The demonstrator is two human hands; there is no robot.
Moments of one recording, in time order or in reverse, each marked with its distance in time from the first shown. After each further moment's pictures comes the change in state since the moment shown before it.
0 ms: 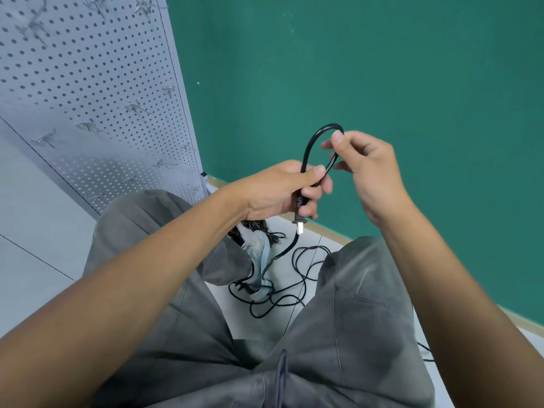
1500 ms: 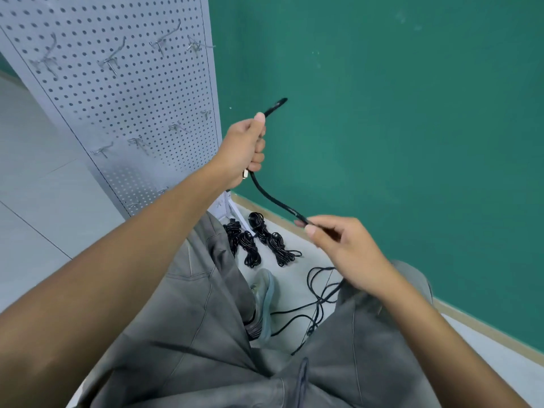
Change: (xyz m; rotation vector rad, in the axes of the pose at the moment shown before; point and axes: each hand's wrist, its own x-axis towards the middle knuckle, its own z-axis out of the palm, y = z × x) left_hand -0.035 0.040 -0.080 0.063 0.792 0.215; right_hand -0.076 0.014 0.037 -0.216 -0.399 -0.019
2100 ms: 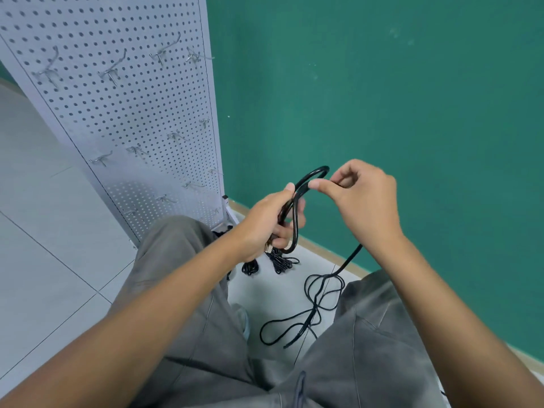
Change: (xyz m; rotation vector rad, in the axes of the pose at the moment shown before) left_hand -0.080 -0.038 0.044 -0.165 -0.319 -0.224; right_hand 0.052 -0.041 -0.035 -0.353 0.537 0.033
